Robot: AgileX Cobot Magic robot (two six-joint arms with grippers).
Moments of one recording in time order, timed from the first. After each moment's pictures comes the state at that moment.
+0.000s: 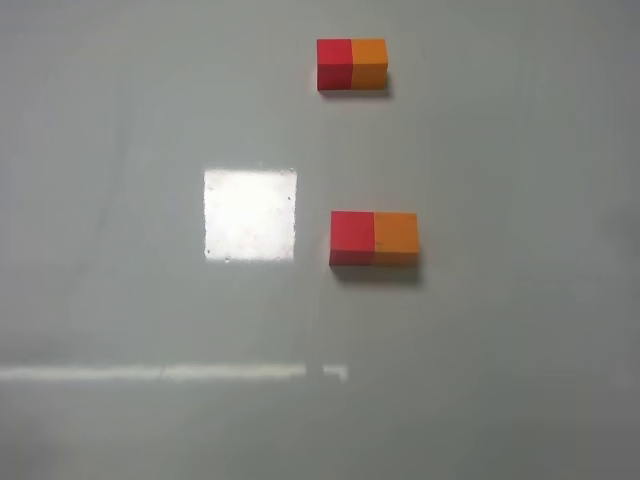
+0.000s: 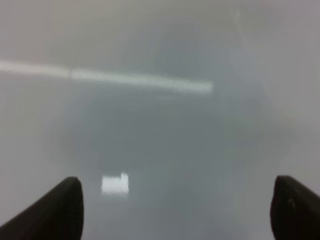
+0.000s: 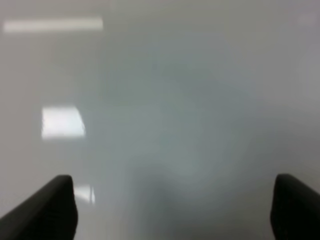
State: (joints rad) left arm 0.04 0.00 -0.51 -0.07 1.04 -0.07; right arm -0.11 0.93 -1.07 -0.08 1.02 0.02
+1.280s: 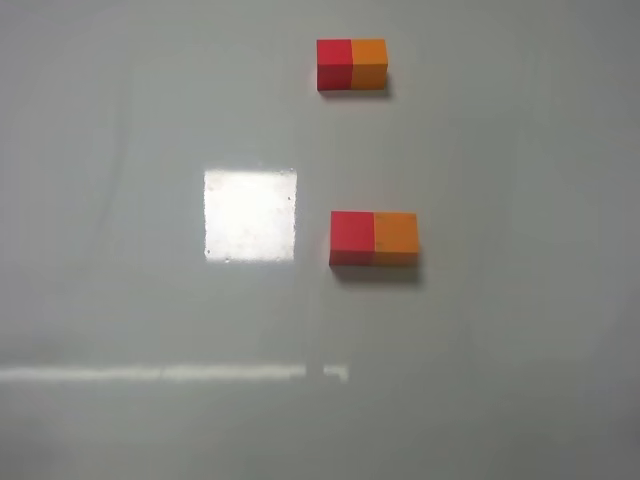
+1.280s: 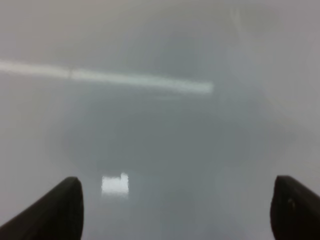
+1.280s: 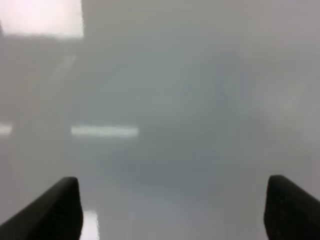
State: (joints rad) left arm 0.04 0.00 -0.51 -0.07 1.04 -0.07; right arm -0.06 -0.01 -0.51 -0.01 0.99 -0.05
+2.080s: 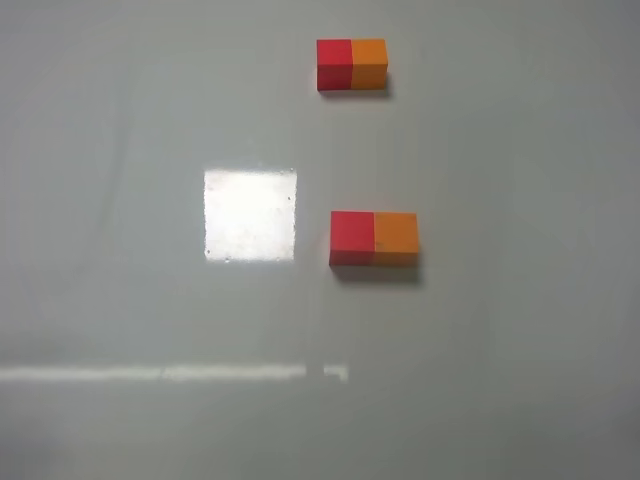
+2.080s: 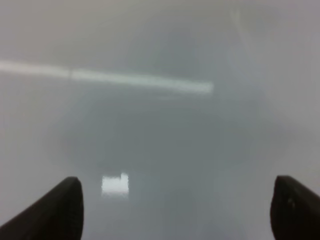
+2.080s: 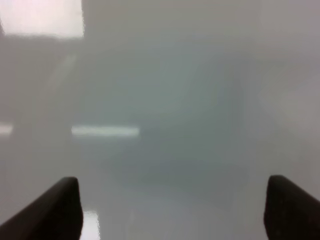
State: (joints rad) left arm 0.04 0.00 -0.51 -0.07 1.04 -0.07; right arm -0.06 -0.01 -0.51 -0.01 0.99 -0.05
